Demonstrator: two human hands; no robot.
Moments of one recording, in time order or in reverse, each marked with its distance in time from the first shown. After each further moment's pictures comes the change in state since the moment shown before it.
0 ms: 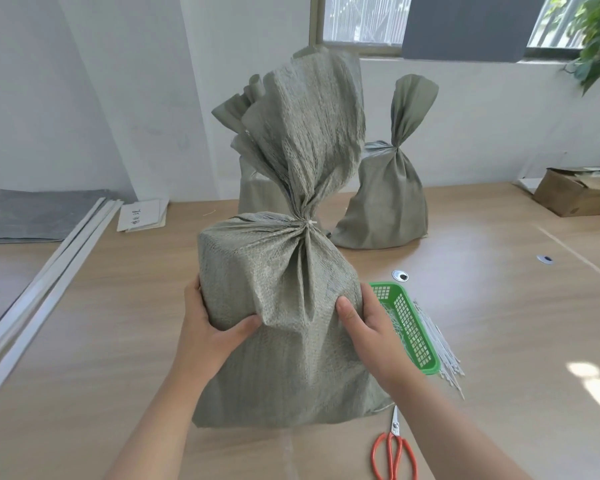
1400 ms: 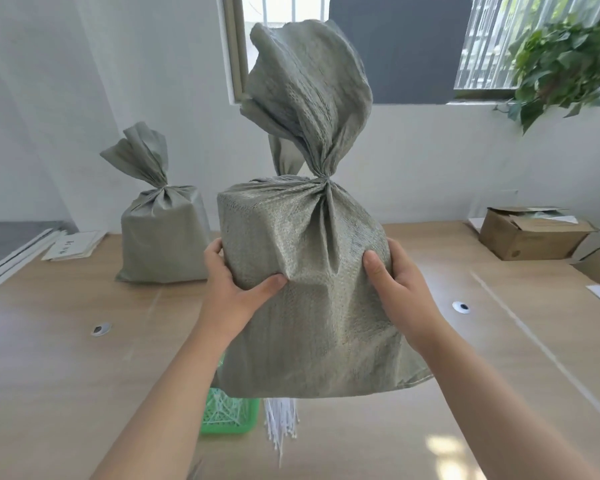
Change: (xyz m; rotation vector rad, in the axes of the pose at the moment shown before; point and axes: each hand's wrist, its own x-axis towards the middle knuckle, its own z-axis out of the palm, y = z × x) left_hand 0.004 0.165 0.465 -0.083 0.075 0.201; right_hand 0.077 0.004 -0.488 -0.074 0.034 -0.168
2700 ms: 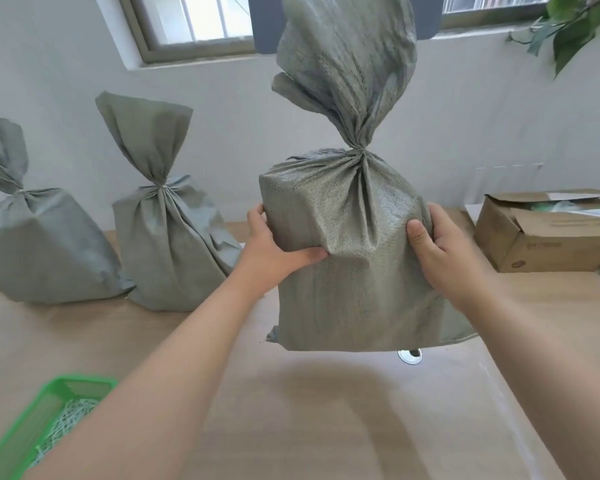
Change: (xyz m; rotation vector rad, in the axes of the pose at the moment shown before) left_hand 0.215 -0.069 0.432 0.217 -0.176 -0.191; right_hand 0.293 0.243 -0.351 -0.252 -0.026 -0.036
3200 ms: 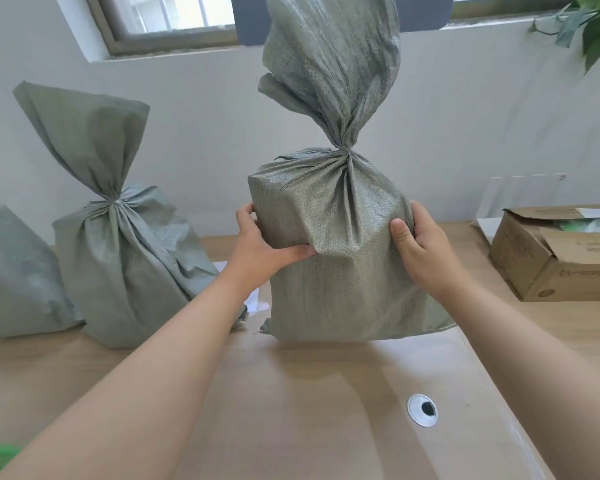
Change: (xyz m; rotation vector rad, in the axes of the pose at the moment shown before) left_hand 0.131 -0.054 0.024 -0.030 0.036 -0.002; right_hand 0.125 0.086 0.052 0.034 0.026 -0.045
